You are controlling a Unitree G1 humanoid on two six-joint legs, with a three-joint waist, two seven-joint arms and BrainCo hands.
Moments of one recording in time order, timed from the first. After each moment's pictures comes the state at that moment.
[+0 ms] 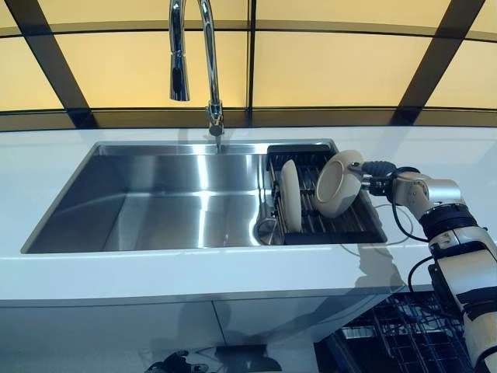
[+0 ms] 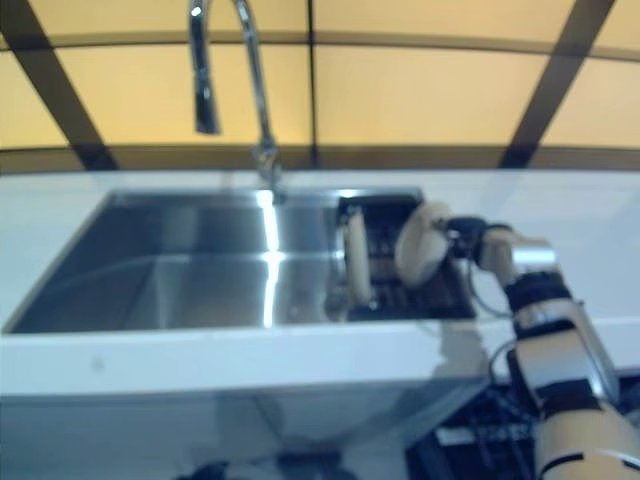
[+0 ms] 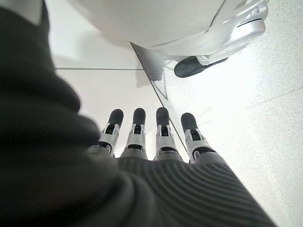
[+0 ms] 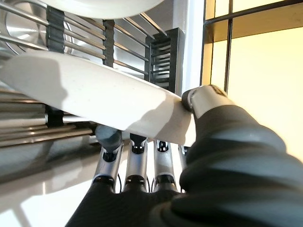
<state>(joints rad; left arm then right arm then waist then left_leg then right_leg) -0.01 0.27 -0.43 1.18 -0.03 -0.01 -0.02 -0.94 -0.68 0.29 0.88 0.64 0.55 0.04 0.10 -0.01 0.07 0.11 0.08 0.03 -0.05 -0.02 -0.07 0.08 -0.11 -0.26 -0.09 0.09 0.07</state>
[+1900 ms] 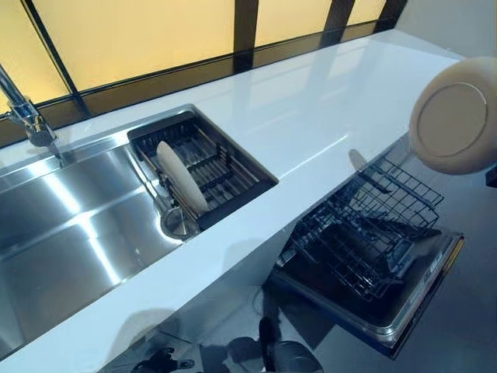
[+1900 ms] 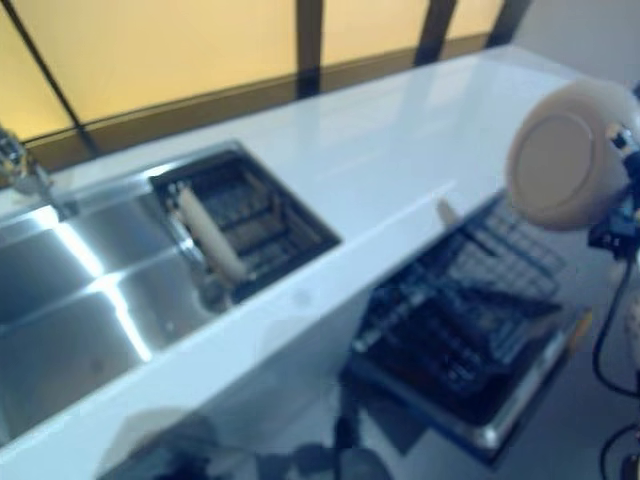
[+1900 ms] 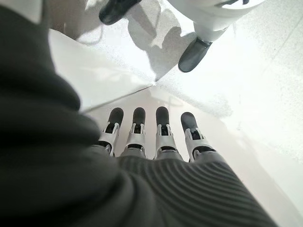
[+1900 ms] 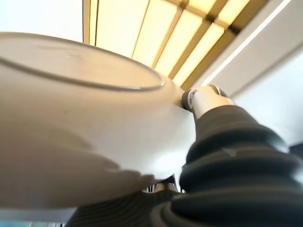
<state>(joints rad) 0.00 0.33 -0.36 1.19 -0.03 -0.03 -0.01 -0.28 -1.01 -0.29 0.07 0.76 0.05 -0.23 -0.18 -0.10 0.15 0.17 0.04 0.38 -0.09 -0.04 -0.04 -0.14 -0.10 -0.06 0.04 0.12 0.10</state>
